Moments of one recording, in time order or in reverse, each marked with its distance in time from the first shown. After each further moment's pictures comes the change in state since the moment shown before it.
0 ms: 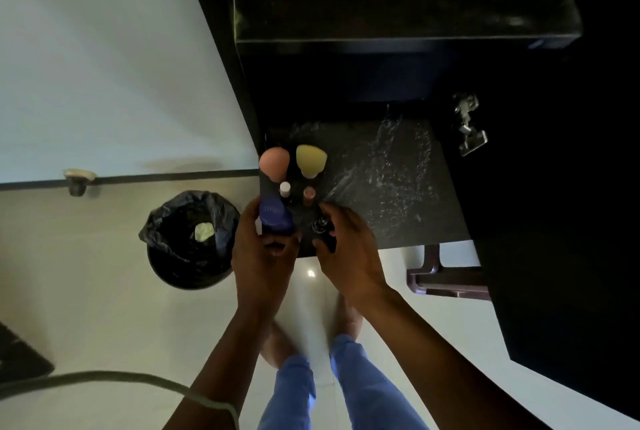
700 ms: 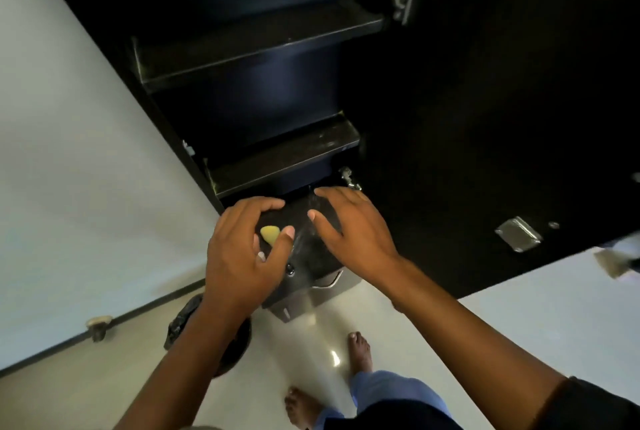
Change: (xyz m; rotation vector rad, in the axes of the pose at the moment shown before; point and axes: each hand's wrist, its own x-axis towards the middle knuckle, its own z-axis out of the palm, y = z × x) left_hand -0.066 0.277 -0.126 0.264 -0.279 0.779; right_hand -0.102 -0.149 -0.247 -0.136 0.344 -0.049
